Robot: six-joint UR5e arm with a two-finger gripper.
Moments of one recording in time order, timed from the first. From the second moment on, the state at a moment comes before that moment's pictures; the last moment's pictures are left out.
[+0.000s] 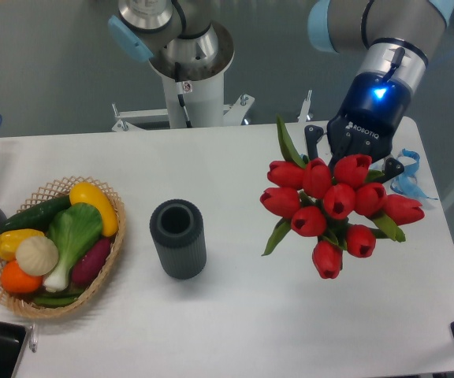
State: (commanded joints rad) arm 2.83 -1.83 -1.58 -0.73 0.42 0.92
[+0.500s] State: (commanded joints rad) arm 2.83 -1.83 -1.58 -0.73 0.42 0.94
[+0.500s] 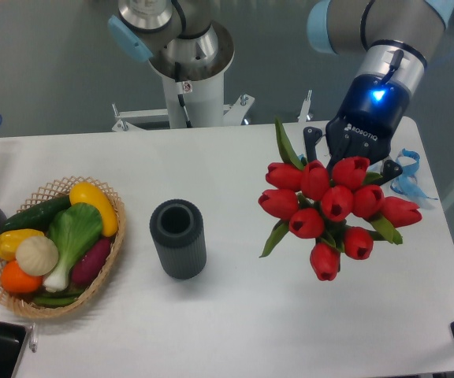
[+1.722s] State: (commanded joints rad) arm 2.77 -1.84 -1.75 -0.71 0.02 1.14
